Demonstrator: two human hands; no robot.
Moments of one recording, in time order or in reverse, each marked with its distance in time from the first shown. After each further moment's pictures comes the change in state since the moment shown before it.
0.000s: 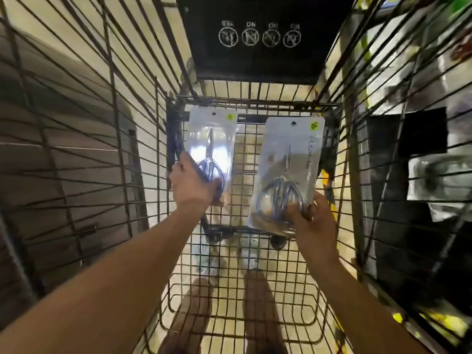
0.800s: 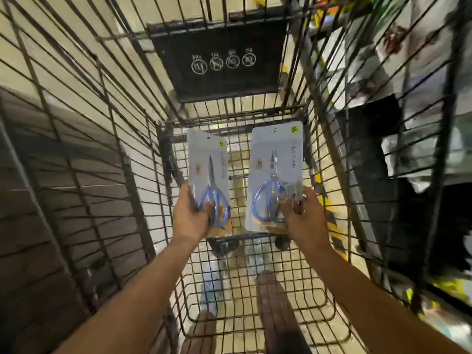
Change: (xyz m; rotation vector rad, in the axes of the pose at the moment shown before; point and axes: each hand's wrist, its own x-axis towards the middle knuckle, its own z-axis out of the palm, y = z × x) left_hand -0.056 -0.029 -0.025 -0.532 -0.205 0.286; right_hand -0.027 0.000 0.002 0.071 0.100 -0.033
